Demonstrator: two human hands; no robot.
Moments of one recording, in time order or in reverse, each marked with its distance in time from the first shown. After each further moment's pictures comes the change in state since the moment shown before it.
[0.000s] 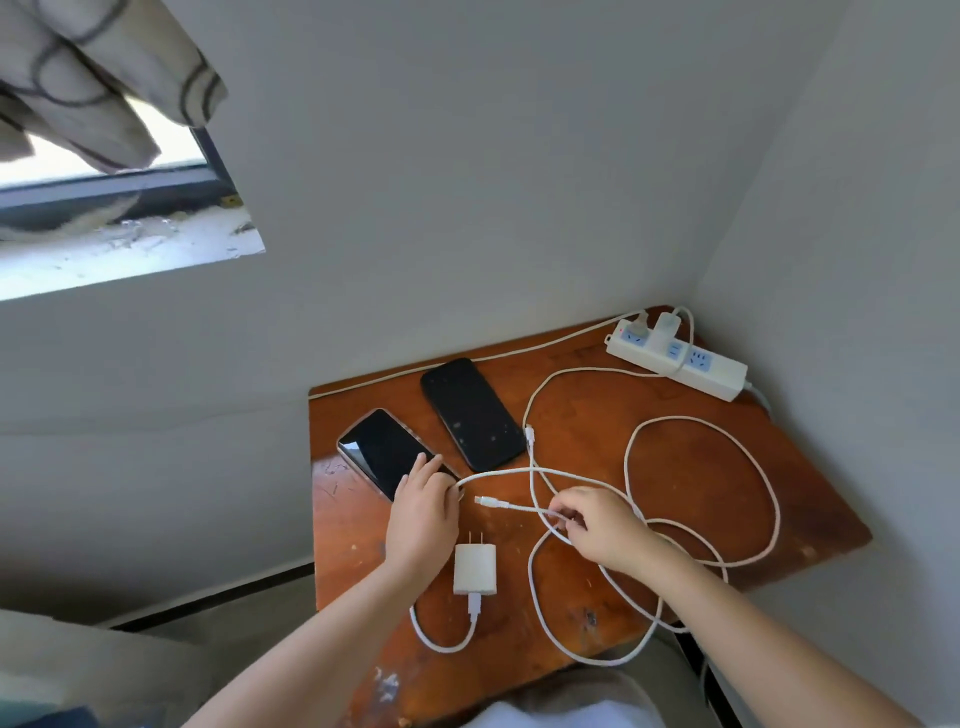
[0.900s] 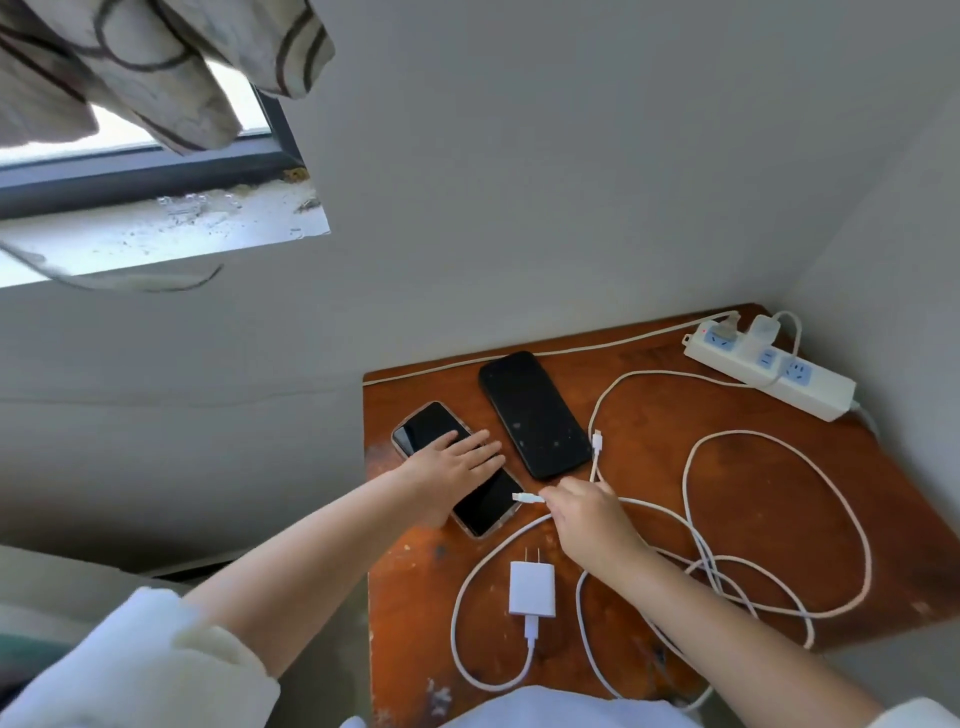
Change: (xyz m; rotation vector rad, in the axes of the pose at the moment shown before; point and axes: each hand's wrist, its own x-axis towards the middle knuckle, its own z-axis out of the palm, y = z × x) left_hand 0.075 -0.045 -0.046 0.901 -0.595 0.525; right_hand 0.057 -0.044 0.045 -0.234 0.182 -0.246
